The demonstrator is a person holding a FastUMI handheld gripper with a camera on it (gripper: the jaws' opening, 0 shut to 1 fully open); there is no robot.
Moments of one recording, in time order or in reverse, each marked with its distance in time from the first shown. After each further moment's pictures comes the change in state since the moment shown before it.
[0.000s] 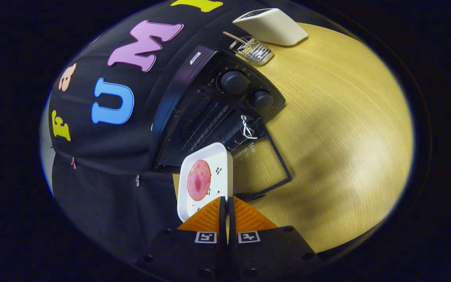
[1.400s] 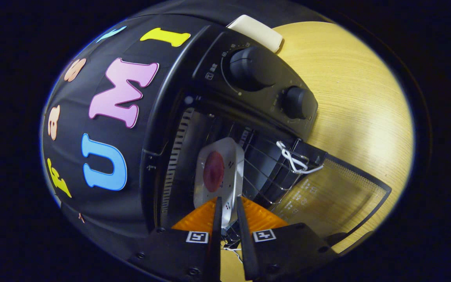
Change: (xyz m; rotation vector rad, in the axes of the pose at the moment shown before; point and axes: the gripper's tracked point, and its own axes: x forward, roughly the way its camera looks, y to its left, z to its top) arm 0.119 0.053 0.067 0.264 -0.427 0.036
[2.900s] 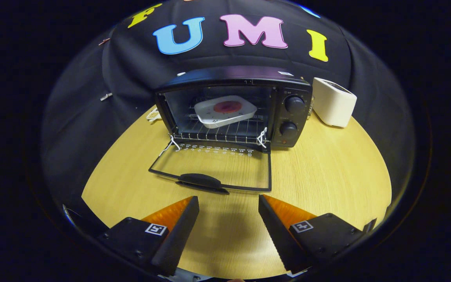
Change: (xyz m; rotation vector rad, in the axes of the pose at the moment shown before) arm -0.156 -0.110 -0.020 -1.195 0.203 -0.097
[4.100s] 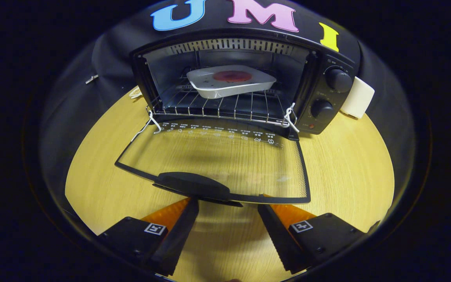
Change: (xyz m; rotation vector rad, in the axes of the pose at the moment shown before) arm 0.080 0.012 -0.016 -0.039 0.127 -0.056
